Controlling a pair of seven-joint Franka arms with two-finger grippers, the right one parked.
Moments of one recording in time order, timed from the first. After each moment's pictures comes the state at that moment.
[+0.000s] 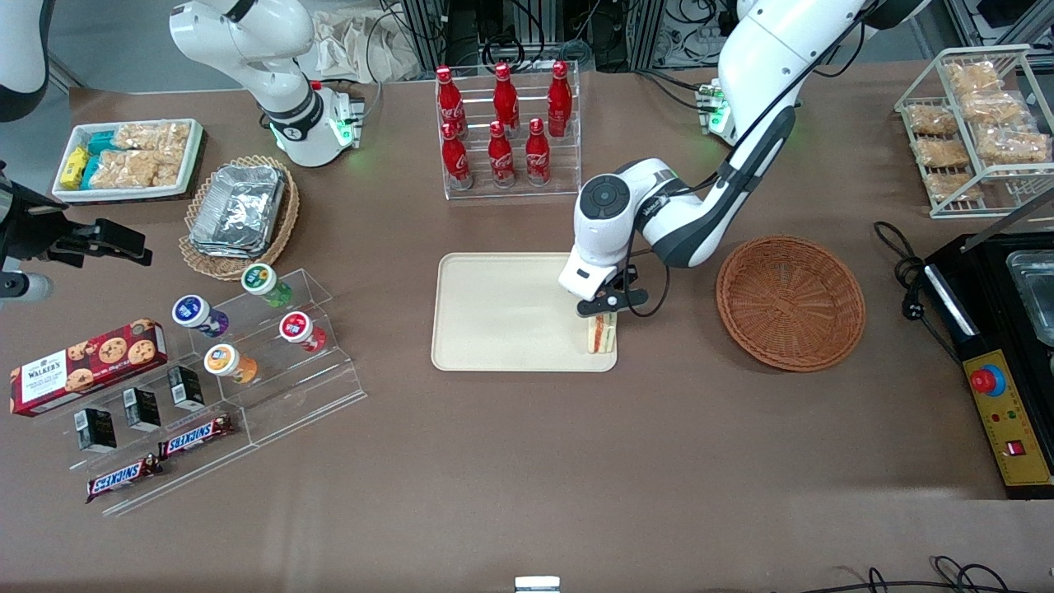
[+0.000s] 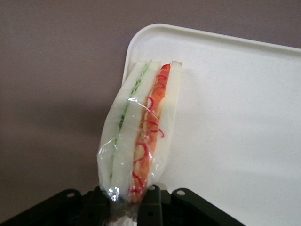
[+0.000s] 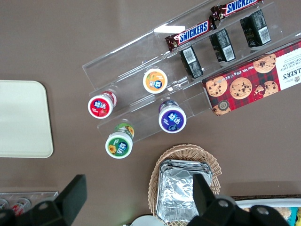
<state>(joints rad) -0.26 0.50 -0.49 -1.98 0.43 2.37 -1.18</state>
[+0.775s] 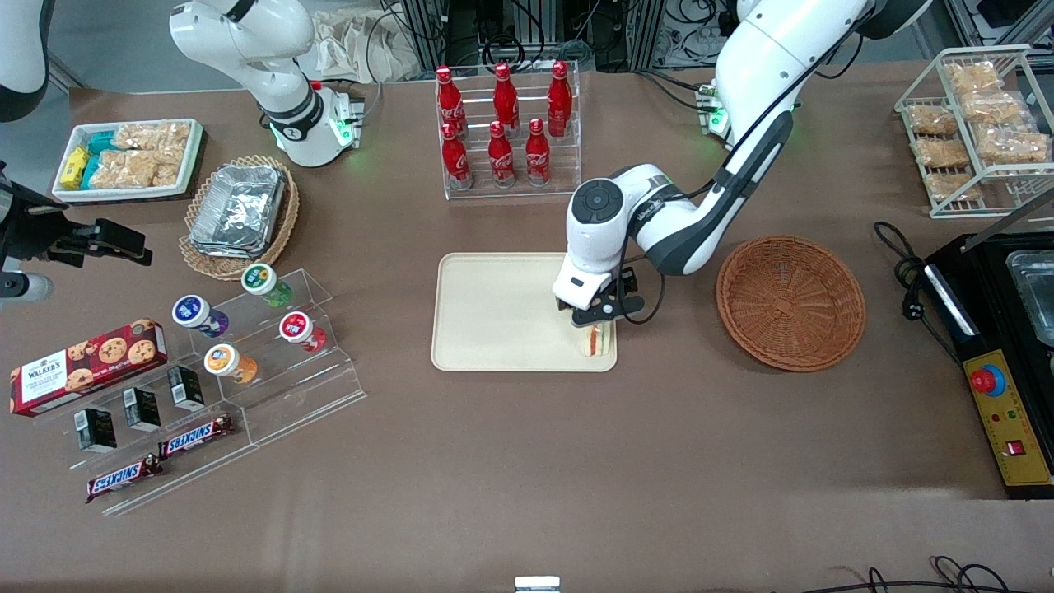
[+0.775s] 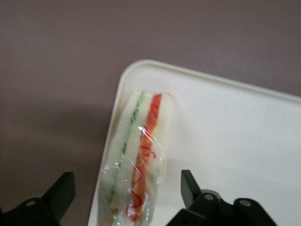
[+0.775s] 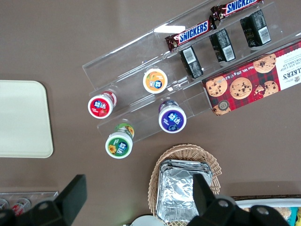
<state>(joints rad) -0.27 0.51 -0.49 -1.85 0.45 2.26 -1.25</state>
